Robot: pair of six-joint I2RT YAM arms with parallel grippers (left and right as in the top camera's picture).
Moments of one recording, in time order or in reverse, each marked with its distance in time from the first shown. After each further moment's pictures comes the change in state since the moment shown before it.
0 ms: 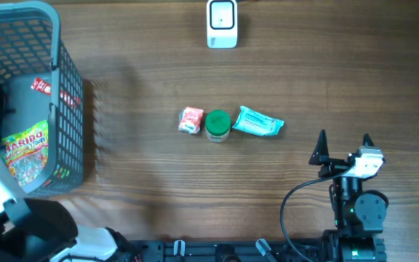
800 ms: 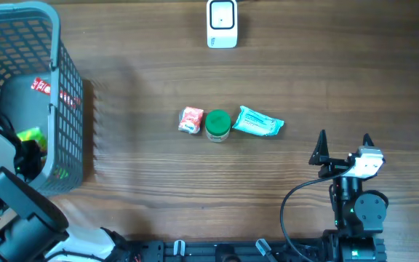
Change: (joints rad) left arm 0.144 0.061 -0.670 0.613 0.019 -0.042; right arm 0.000 0.000 0.000 0.000 0.000 0.000
